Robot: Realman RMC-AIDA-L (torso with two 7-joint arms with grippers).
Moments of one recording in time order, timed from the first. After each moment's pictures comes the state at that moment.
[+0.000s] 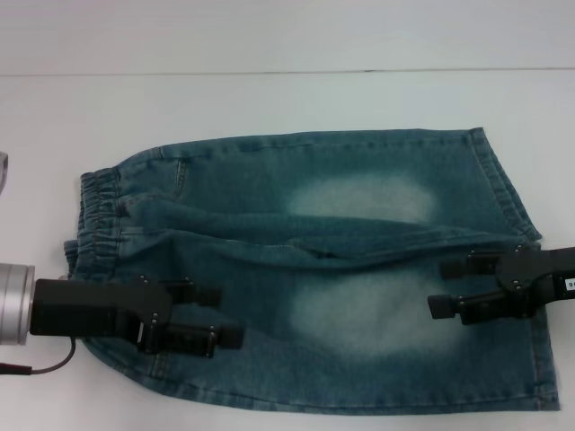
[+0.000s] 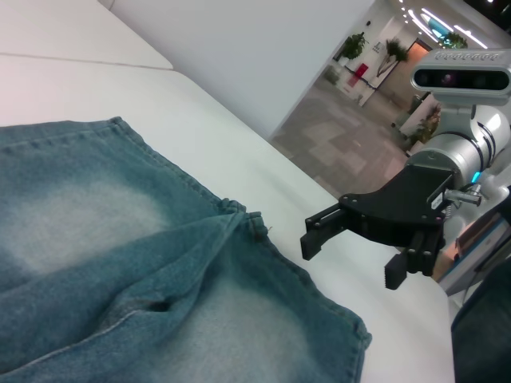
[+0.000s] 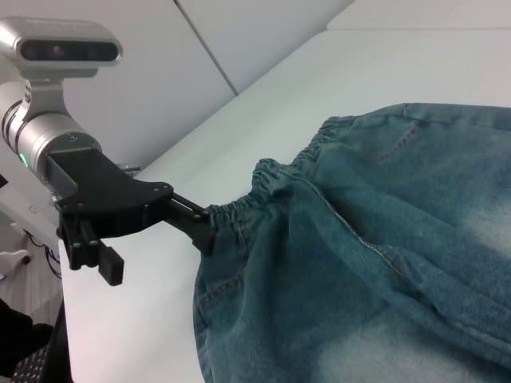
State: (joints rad) left arm -0.46 -2.11 0.71 0.80 2.15 1.80 -1.74; right arm 0.51 2.00 -0.70 -0.69 -2.18 -1.73 1.70
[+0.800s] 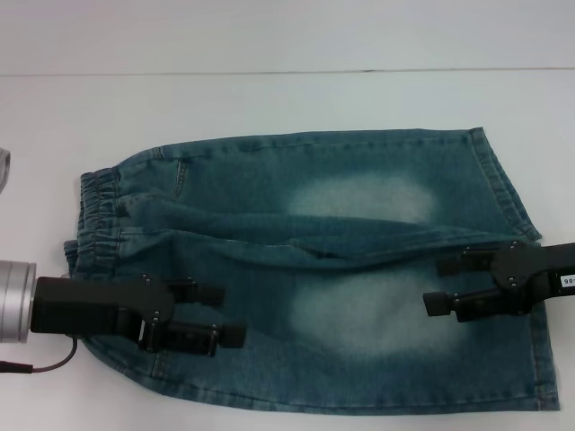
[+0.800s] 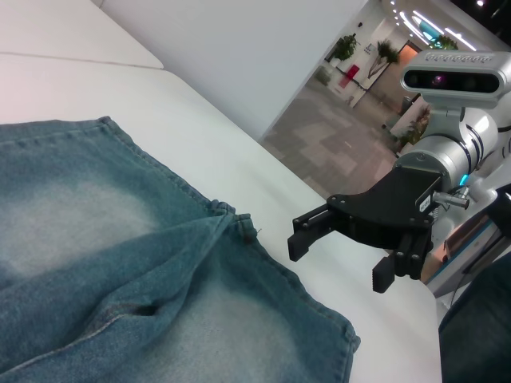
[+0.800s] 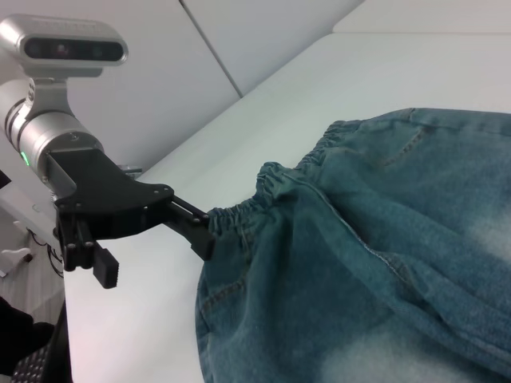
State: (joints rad) left arm -0.47 -2.11 0.71 0.80 2.15 1.82 -1.75; right arm 0.52 2.01 -0.70 -0.70 -2.18 -1.73 1.69
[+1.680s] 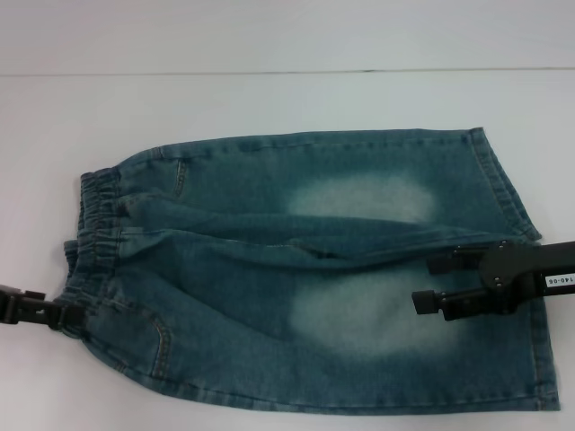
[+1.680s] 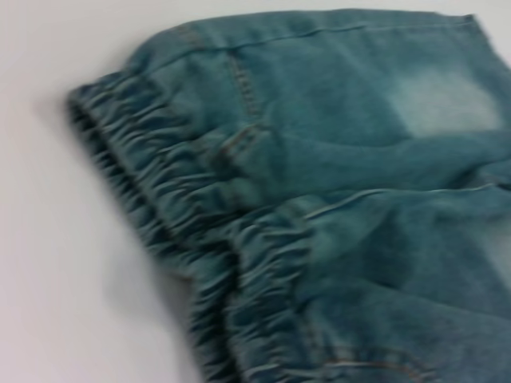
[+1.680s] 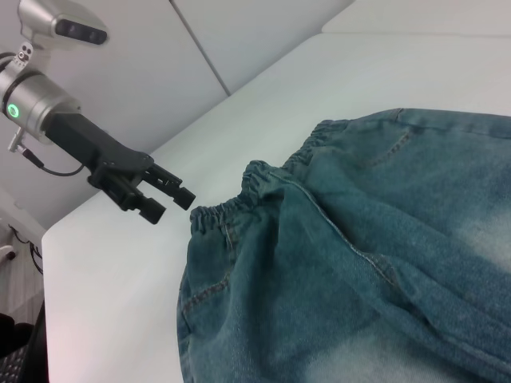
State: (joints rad) left arm -0.48 -2.04 0.51 1.04 2.60 1.76 -2.08; right arm 0.53 2.02 -0.72 -0.69 -2.18 -1.68 1.67
